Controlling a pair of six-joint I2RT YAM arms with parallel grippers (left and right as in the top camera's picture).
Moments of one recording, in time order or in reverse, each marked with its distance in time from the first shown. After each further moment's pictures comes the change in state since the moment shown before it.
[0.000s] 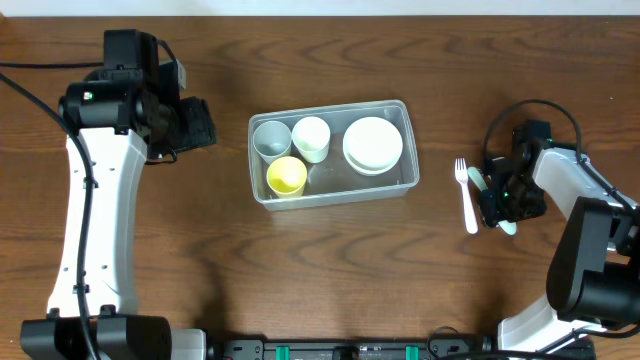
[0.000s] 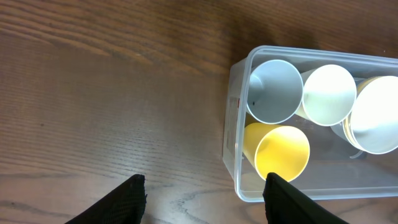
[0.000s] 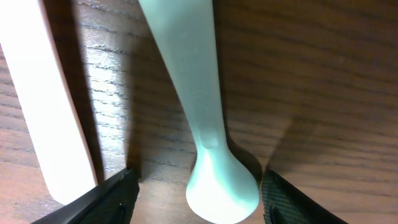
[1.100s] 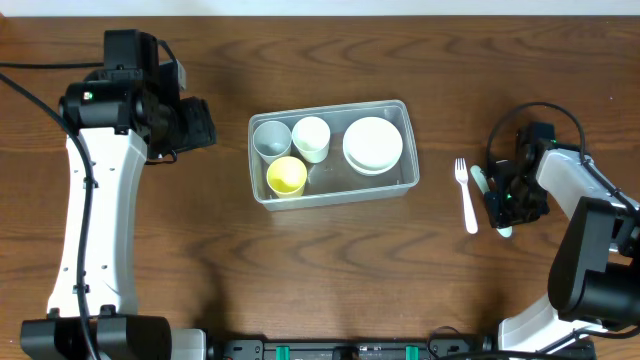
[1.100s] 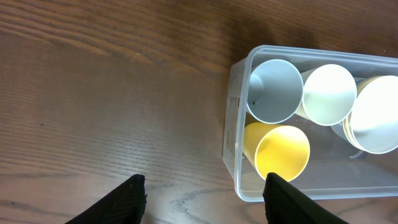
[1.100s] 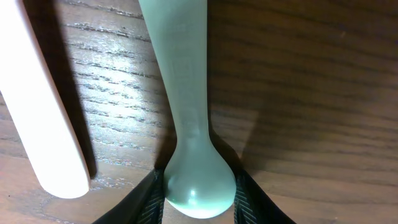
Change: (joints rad) left arm 0.000 0.000 0.000 -0.001 0.000 0.000; right arm -0.022 0.000 -0.004 -0.008 -0.001 0.005
